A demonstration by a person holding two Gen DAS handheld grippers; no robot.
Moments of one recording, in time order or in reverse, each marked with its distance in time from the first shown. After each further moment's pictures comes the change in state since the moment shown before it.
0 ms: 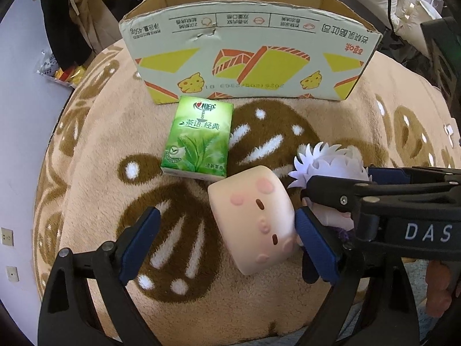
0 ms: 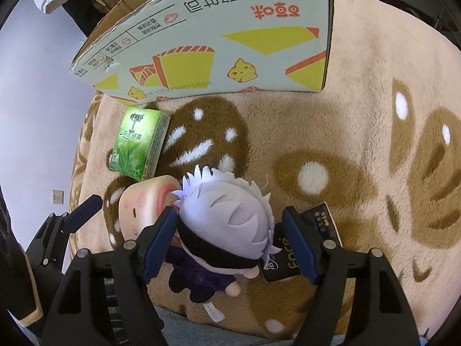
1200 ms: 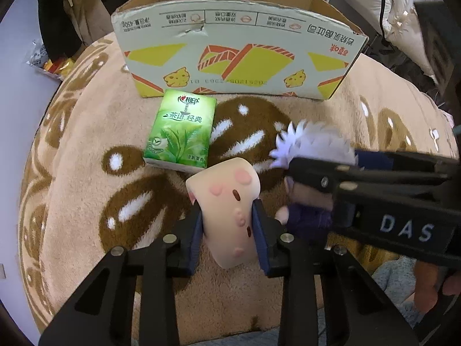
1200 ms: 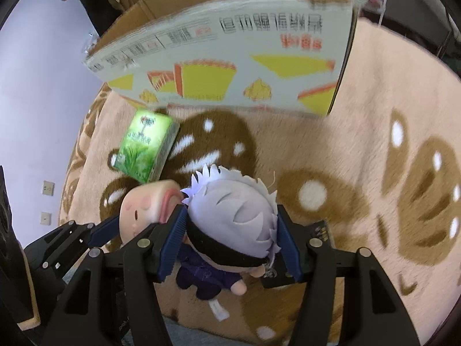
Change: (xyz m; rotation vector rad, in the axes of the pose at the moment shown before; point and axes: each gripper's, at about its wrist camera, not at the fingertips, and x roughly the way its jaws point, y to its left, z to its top) left arm -0.007 -0.003 -0.005 -0.018 0.000 -0.084; right arm -0.011 0.022 0.003 -0.121 -0.101 -0.055
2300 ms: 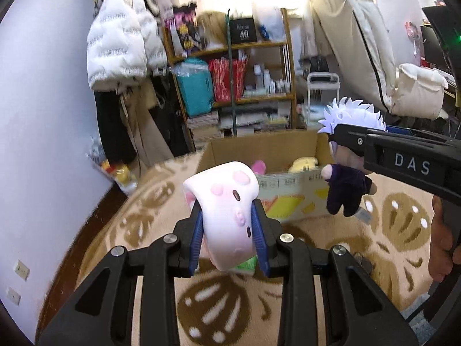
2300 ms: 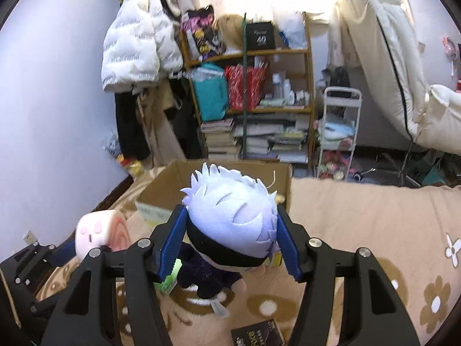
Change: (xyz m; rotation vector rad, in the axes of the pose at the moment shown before) left arm -0.122 -0.010 0.000 0.064 -0.640 0.240; right arm -0.139 0.023 0.004 -0.094 -0.719 -0.107
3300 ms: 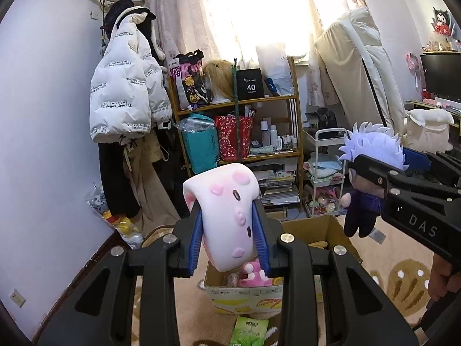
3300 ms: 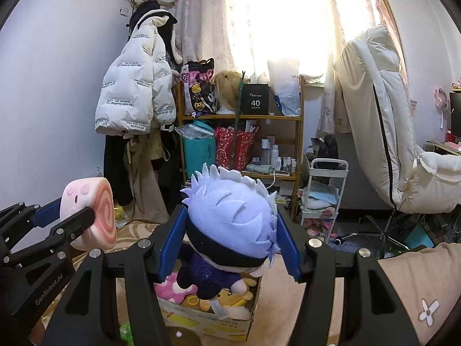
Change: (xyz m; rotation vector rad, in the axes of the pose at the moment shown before) left arm 0.020 0.016 0.094 -0.022 -0.213 0.018; right arm -0.005 0.004 0.067 -0.114 -0.244 -0.081
